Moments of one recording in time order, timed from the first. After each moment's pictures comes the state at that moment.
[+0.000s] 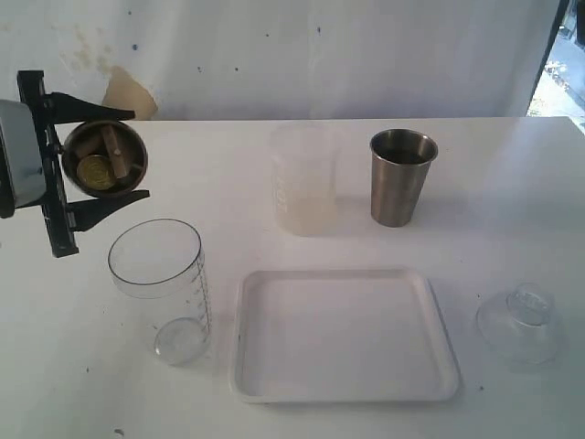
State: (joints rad) left arm 0.06 1.62 -0.77 1.36 -1.07 0.21; right arm 0.74 0.76 -1.06 -0.53 0.84 0.44
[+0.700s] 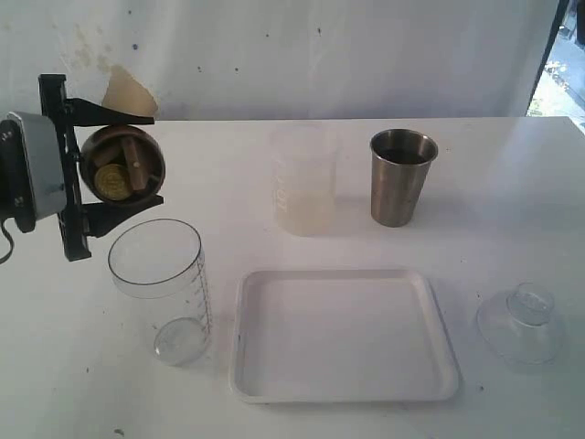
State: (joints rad) left arm 0.00 1.62 -0.77 1.34 -1.02 0.32; right arm 0.74 0.76 -1.06 -0.53 0.84 0.44
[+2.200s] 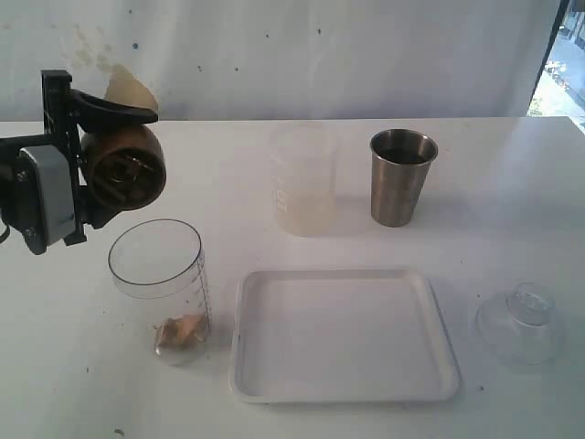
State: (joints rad) left arm -0.01 1.62 -0.77 1.28 -1.01 0.70; right arm 0.74 0.76 -1.06 -0.56 0.86 0.44
